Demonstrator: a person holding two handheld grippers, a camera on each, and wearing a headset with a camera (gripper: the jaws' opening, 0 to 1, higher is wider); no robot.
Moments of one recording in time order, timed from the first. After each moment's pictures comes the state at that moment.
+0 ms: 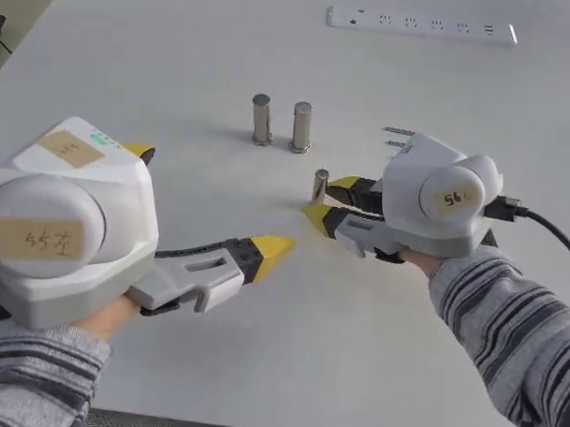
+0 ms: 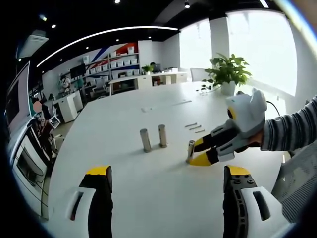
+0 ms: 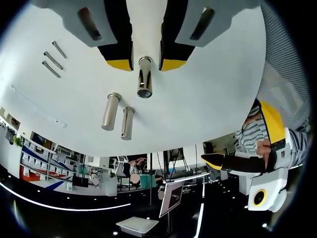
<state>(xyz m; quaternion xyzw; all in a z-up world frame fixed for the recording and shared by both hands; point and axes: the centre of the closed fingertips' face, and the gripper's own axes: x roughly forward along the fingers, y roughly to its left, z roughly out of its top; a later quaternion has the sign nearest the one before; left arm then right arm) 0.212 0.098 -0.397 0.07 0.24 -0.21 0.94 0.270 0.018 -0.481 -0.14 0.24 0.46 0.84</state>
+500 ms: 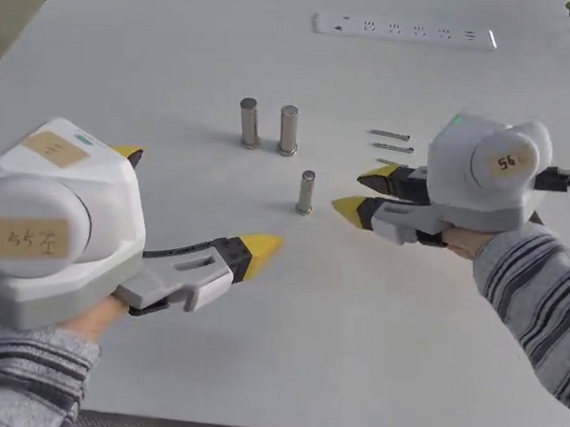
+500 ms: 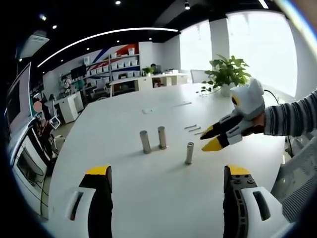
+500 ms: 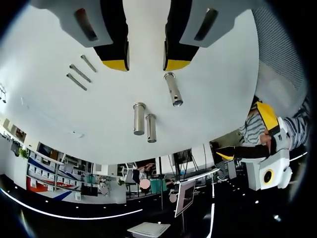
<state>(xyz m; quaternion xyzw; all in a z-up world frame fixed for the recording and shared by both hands) 0.209 0.096 -0.392 0.07 0.23 -0.21 0.95 0.283 -0.038 -0.460 -0.12 0.28 0.43 0.85</state>
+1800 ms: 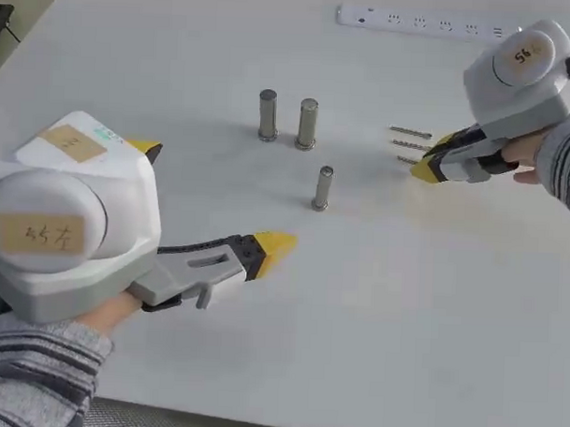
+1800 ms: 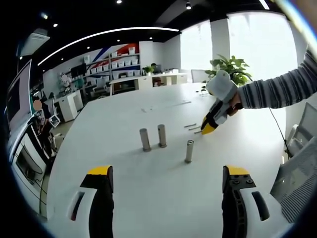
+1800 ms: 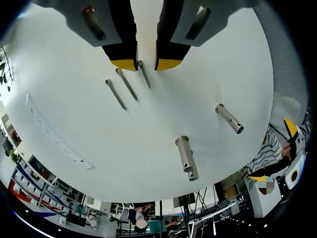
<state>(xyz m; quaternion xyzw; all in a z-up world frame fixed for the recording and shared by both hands) 0.208 0.097 -0.396 0.06 0.24 -0.21 0.95 0.333 -0.093 -0.490 -0.25 0.42 0.42 0.77</state>
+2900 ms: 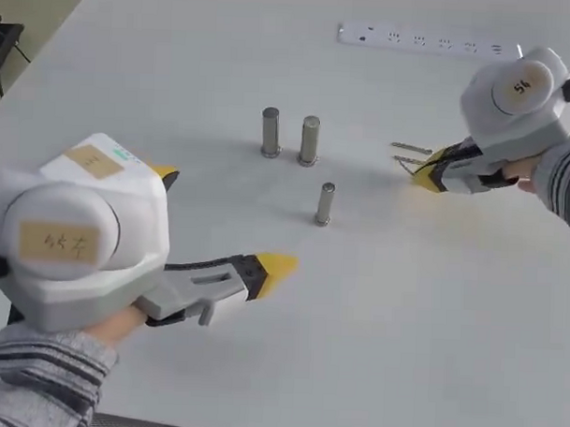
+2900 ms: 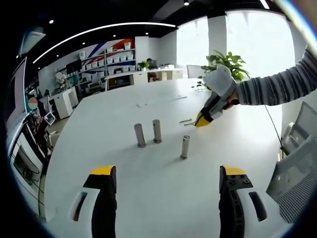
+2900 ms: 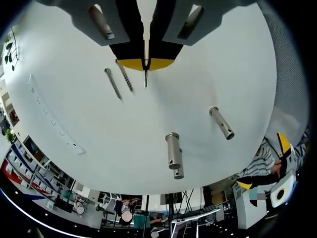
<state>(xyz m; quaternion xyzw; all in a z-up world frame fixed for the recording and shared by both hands) 0.206 0.094 -0.404 0.06 0.26 -0.23 0.94 0.331 -0.084 -0.479 -0.29 0.36 0.45 0.76</state>
